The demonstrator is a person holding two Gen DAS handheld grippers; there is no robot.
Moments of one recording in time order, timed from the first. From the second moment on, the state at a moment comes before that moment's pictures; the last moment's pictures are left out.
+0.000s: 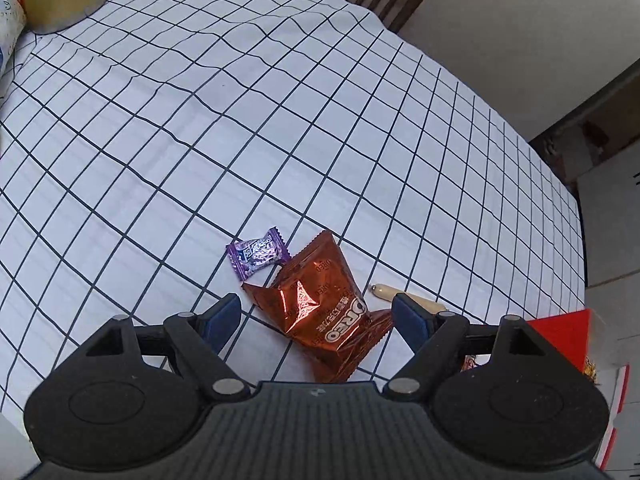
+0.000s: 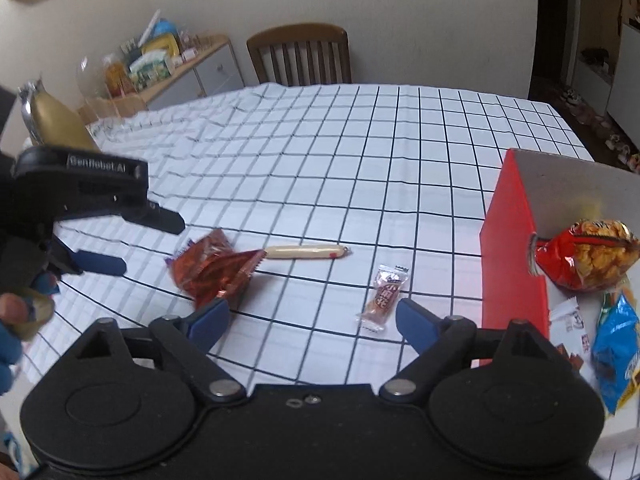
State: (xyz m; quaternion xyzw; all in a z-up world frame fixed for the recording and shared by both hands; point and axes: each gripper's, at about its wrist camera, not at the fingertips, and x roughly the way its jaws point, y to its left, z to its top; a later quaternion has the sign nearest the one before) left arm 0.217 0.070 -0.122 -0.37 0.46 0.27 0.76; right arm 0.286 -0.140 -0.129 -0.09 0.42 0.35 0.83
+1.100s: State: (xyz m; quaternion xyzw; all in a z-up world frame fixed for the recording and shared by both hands) left arm 0.242 0.067 -0.161 -0.36 0.50 0.31 0.73; right arm 0.346 -0.115 -0.184 -0.13 0.48 0.25 0.83
